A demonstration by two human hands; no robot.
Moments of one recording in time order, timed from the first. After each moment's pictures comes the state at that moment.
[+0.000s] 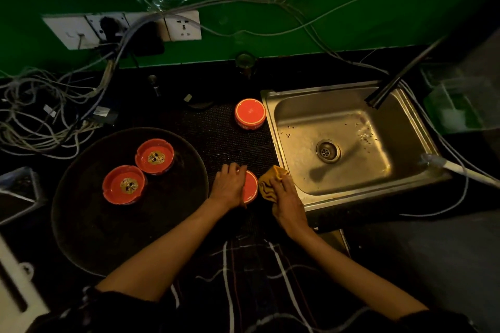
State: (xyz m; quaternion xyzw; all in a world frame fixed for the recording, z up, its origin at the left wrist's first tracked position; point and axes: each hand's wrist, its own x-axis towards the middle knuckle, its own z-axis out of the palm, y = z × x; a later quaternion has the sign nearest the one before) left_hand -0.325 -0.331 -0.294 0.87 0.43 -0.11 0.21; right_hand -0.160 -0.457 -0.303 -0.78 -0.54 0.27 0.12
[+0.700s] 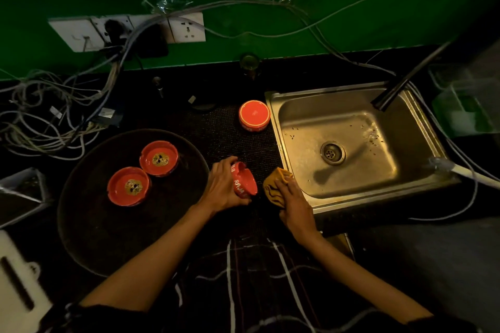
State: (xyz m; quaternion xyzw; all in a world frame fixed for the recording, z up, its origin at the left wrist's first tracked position) left_hand -0.353 -0.318 -0.296 0.81 0.47 0.08 0.35; right_hand -0.147 -0.459 -0.310 -0.78 -0.56 0.26 0.11
